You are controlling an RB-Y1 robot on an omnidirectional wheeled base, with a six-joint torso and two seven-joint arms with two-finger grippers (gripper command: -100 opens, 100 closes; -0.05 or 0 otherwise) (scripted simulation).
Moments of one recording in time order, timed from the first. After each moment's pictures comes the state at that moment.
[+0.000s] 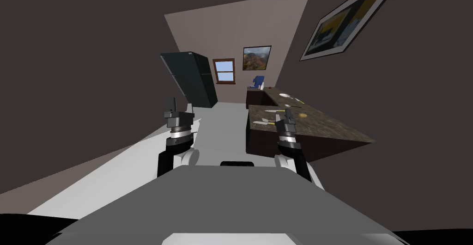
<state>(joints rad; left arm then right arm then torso) 0.47 0.03 -0.04 -2.39 0.11 -0.45 -0.06 0.53 -0.03 -0.02 -2.25 0.03 -0.38 -0.09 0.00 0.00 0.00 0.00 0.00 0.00</state>
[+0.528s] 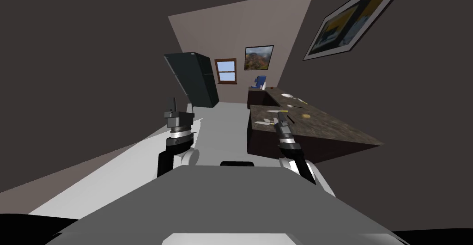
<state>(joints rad) 0.47 0.03 -0.04 -2.39 0.11 -0.45 -0.06 0.53 -0.18 -0.03 -2.19 0.11 -0.38 -0.02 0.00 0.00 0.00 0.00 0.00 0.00</state>
